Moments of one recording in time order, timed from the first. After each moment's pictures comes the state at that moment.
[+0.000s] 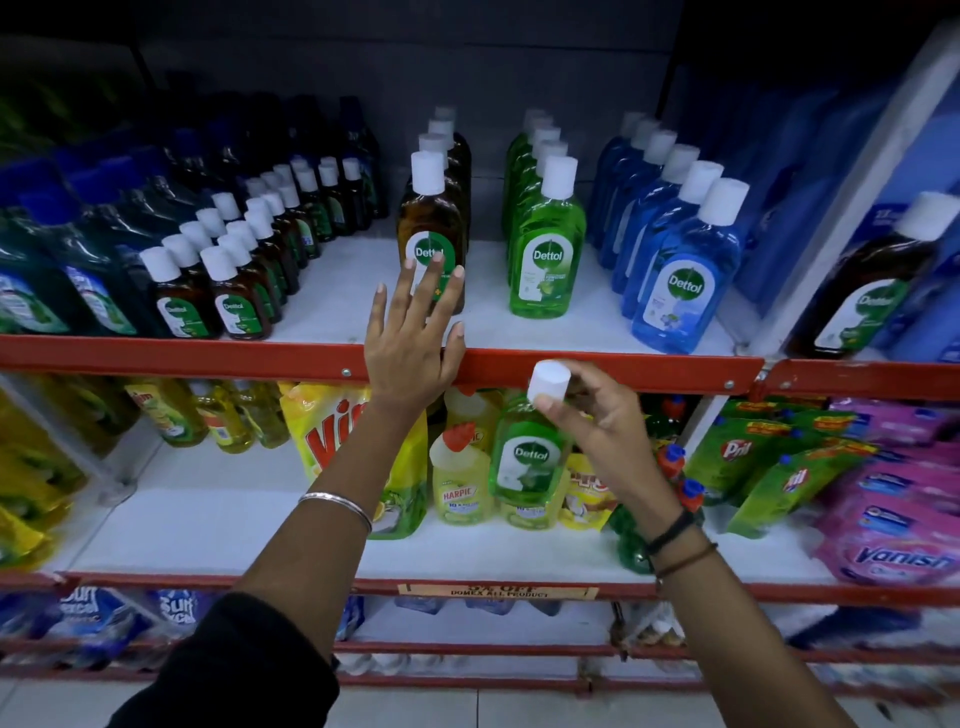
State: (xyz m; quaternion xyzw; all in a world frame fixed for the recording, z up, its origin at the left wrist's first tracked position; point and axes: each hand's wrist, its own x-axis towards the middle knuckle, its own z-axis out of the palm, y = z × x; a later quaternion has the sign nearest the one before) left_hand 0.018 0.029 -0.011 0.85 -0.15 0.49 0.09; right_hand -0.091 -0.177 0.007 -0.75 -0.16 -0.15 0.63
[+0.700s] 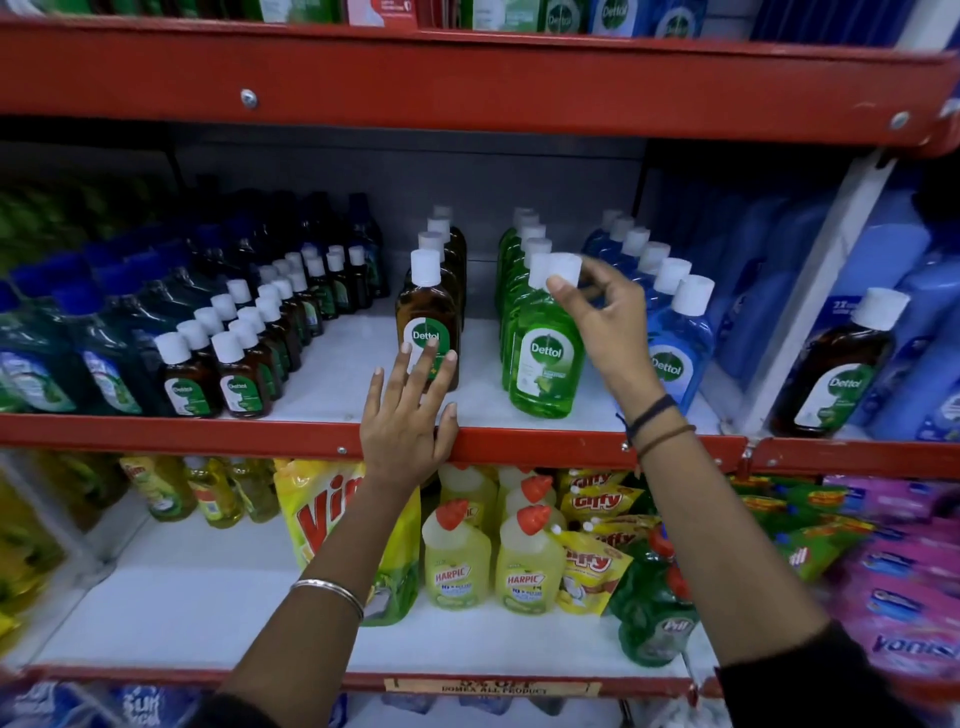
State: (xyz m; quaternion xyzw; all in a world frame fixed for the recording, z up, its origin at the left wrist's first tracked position) left_hand 0.016 0.029 -0.009 0.87 -0.15 0.47 0.09; right_hand 0.016 -0.185 0.122 -0.74 -0.14 -0.31 0.58
